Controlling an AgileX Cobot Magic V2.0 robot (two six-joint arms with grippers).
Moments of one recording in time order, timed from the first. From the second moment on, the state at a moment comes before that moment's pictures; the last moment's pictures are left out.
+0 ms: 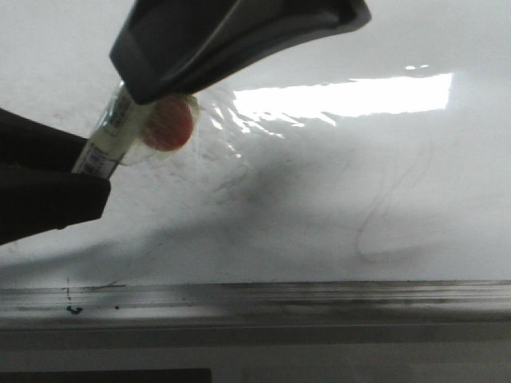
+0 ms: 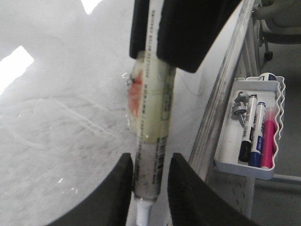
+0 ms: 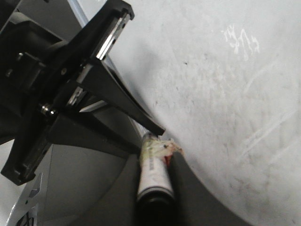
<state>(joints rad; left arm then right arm) -0.84 0.92 -0.24 0.54 -0.41 -0.03 0.95 1.14 -0.83 0.34 0.34 -0.31</state>
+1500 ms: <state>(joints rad) -0.84 0.46 -0.24 0.19 -0.08 -0.04 0.70 1.26 -1.11 0.38 0.53 -0.25</state>
